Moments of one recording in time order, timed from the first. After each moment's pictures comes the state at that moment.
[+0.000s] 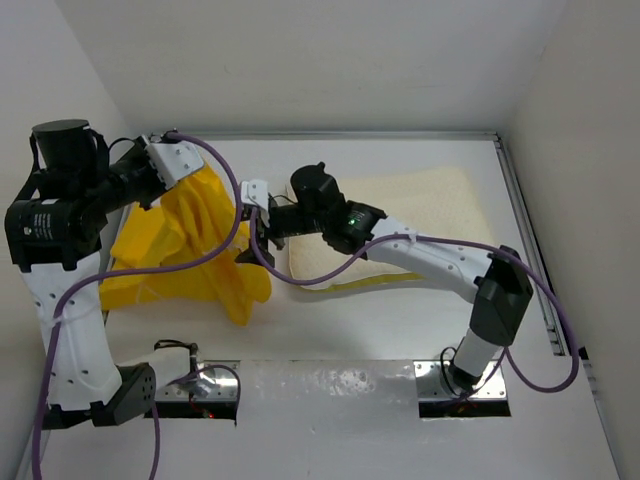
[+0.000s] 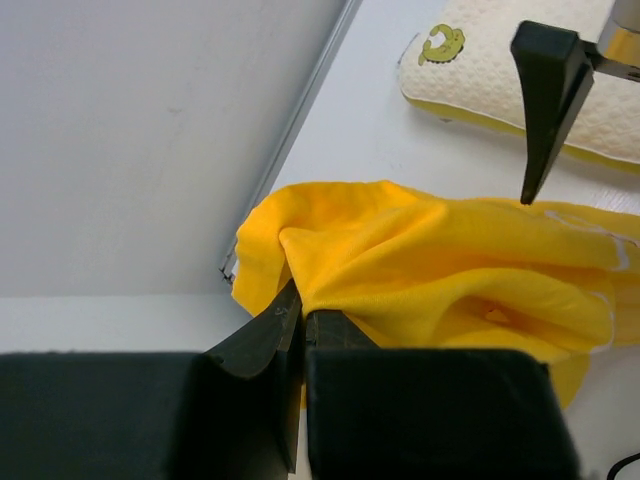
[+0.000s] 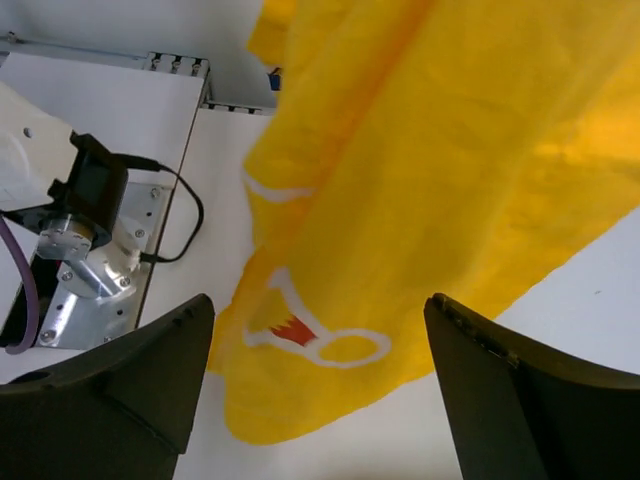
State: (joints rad) left arm 0.08 1.15 1.94 -1.31 0.57 1.03; right arm 0.95 1.71 1.46 -0.02 -0.58 -0.32
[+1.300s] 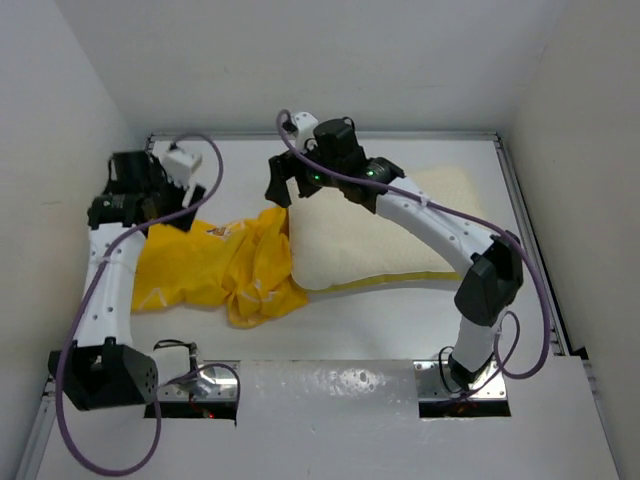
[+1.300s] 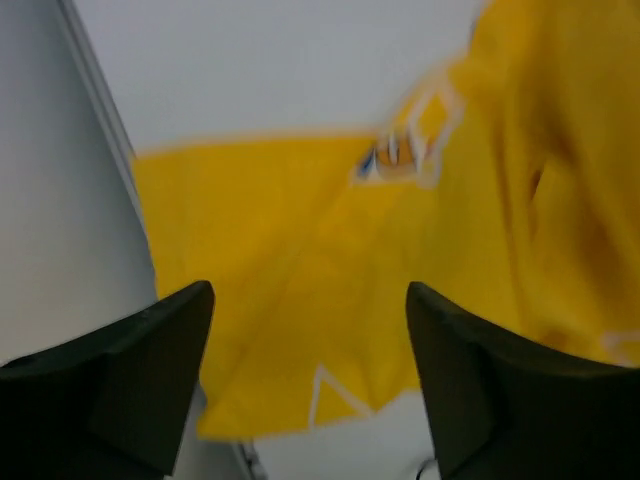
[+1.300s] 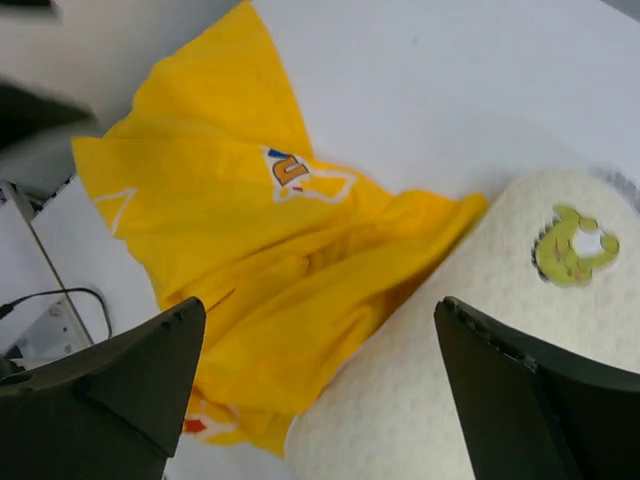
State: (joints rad) left arm 0.12 1.25 1.35 -0.87 0.19 0.51; right arm 0.72 1.79 1.66 -0.36 -0.23 0.18
